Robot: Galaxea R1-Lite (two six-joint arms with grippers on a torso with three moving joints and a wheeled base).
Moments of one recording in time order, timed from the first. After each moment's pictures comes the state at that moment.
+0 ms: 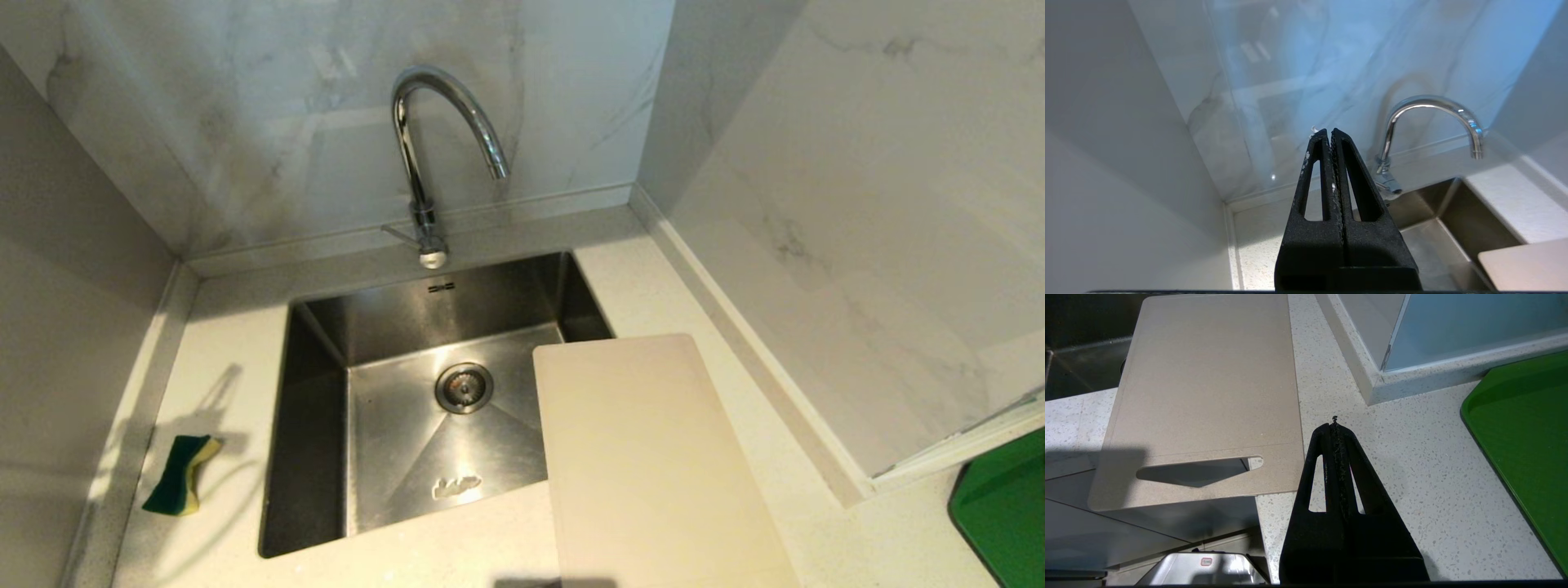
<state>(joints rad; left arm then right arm) -0.02 0.98 -1.48 0.17 -0.02 0.04 0.00 0.00 0.00 0.00 0.00 0.01</state>
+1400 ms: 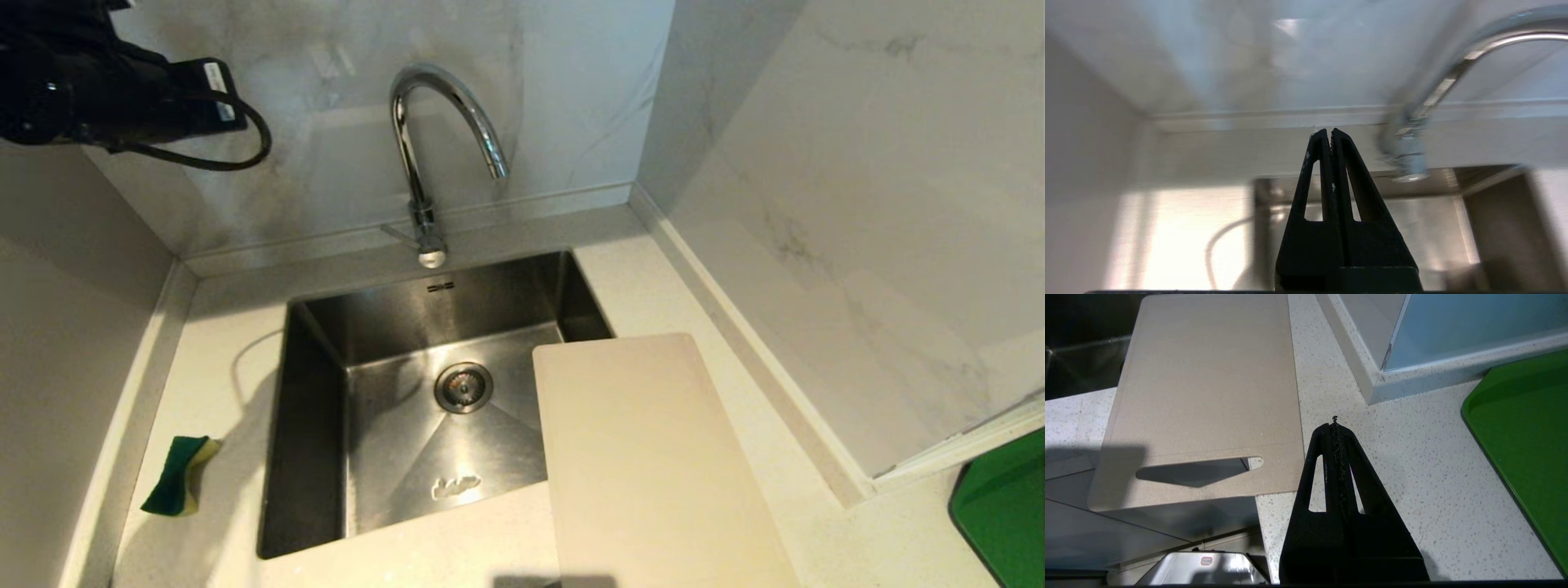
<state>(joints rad) -0.35 1.78 -1.92 0.23 0.49 -0.18 0.00 0.00 0.00 0.00 0.00 0.01</state>
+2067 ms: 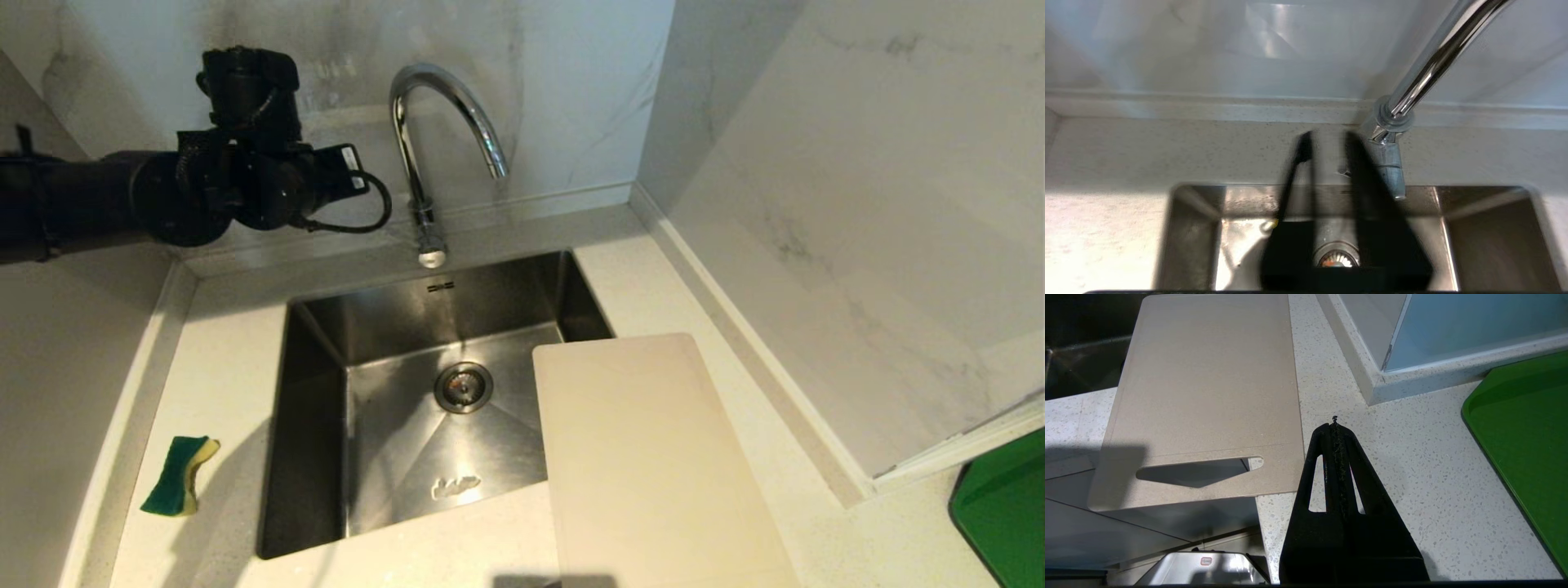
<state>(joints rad) -0.40 2.06 -1.96 -0.04 0.55 -0.25 0.00 0.00 0.00 0.00 0.00 0.01</state>
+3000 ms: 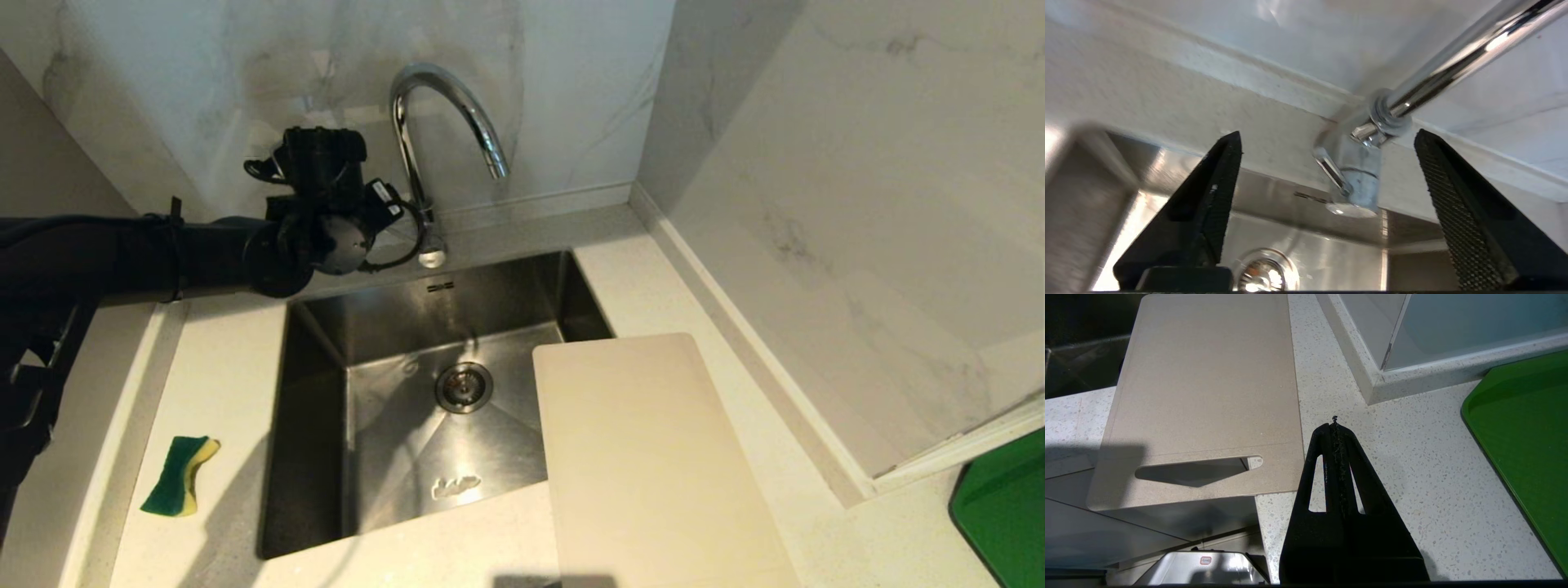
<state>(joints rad) -0.43 2.21 -1.96 -0.20 0.63 -0.58 0.00 0.00 0.00 0.00 0.00 0.01</state>
